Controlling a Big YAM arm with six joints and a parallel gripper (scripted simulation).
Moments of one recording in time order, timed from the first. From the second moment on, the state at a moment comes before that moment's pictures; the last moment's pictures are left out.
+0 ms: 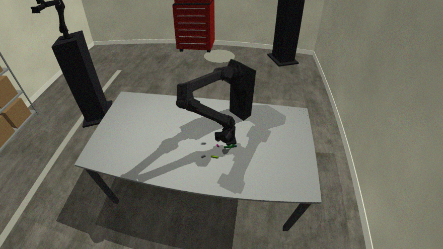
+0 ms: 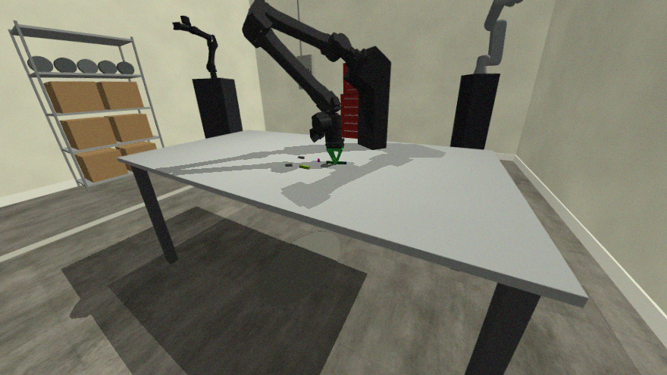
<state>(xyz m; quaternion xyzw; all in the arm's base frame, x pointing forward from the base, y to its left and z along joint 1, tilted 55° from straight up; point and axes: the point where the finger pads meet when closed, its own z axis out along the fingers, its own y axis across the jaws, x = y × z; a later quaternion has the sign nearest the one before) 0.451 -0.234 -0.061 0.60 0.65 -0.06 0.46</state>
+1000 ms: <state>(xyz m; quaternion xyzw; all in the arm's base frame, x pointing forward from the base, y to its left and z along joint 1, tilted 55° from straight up) 0.405 -0.179 -0.009 0.60 0.65 -0.06 0.46</state>
